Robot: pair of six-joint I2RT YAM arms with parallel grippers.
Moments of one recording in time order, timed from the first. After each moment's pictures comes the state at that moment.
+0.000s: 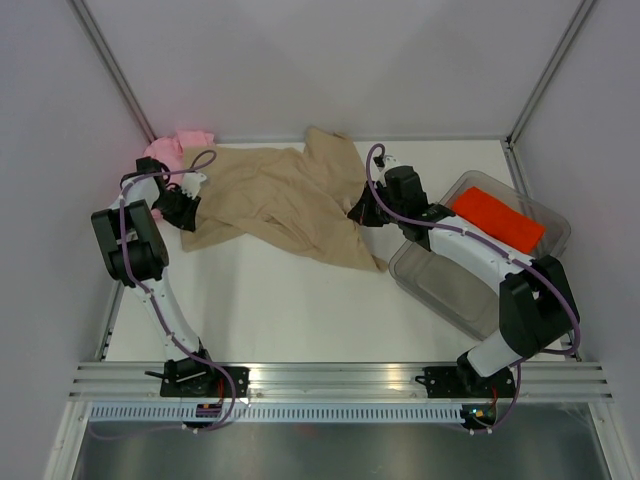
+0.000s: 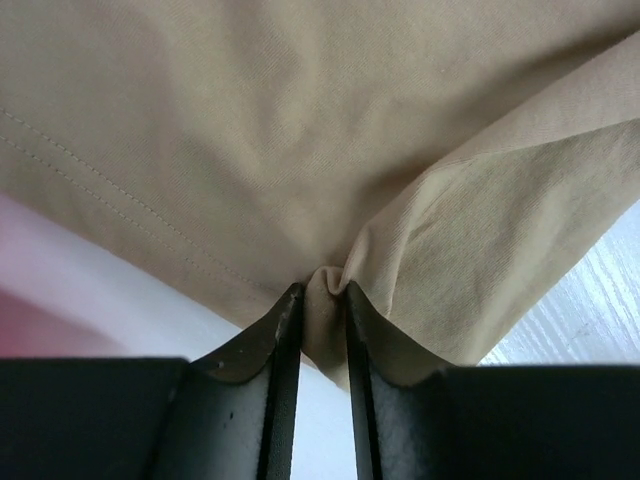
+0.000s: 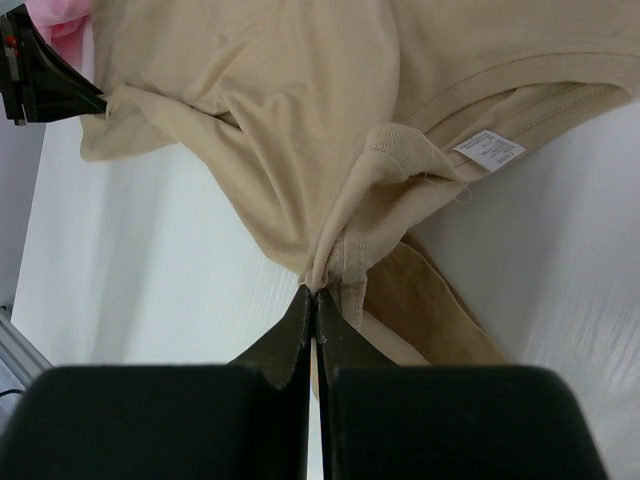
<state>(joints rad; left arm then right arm) 0.32 2.13 1.61 -0.81 0.38 0.90 0.50 1.55 1.09 -0.09 -0.19 0.53</state>
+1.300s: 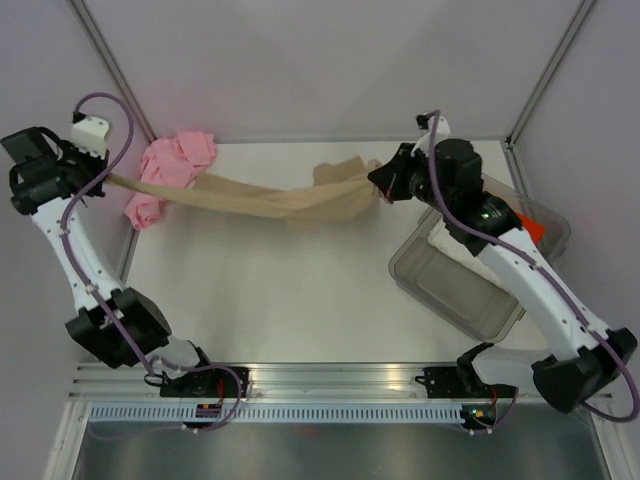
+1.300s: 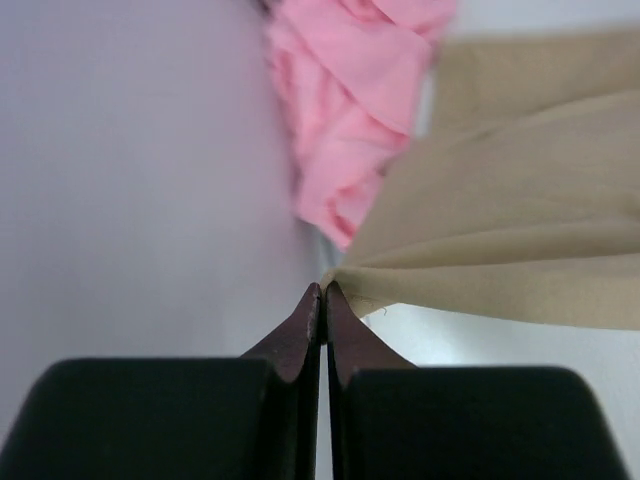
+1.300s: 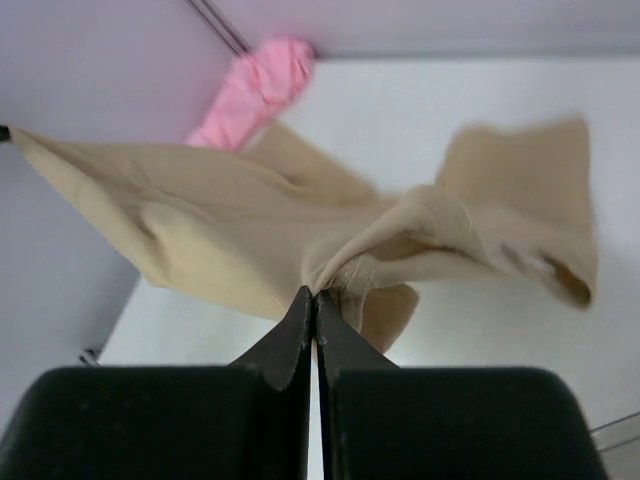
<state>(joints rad) 0.58 1.54 1.70 -0.85 0.47 0.76 0.49 1.27 1.33 -0.35 -0.12 0.49</state>
